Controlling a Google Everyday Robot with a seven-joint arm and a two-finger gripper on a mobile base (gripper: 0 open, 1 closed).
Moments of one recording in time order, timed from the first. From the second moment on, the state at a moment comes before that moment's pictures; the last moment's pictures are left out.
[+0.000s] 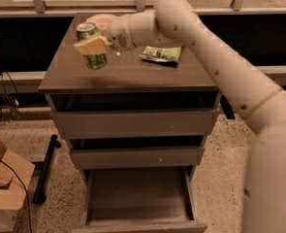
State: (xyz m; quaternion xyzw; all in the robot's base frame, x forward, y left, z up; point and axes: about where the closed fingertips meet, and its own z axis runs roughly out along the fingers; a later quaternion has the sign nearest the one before) arm 0.692 0.148 0.937 -0.52 0.60 0.39 0.47
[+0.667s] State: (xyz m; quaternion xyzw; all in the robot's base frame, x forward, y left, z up) arm 0.547 0.093 0.986 -0.51 0.62 0.37 0.47
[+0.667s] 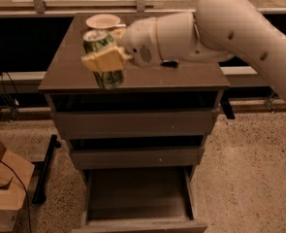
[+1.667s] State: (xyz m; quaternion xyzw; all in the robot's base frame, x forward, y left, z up) arm 0.448 0.024 0.808 -0.46 0.72 0.37 0.35
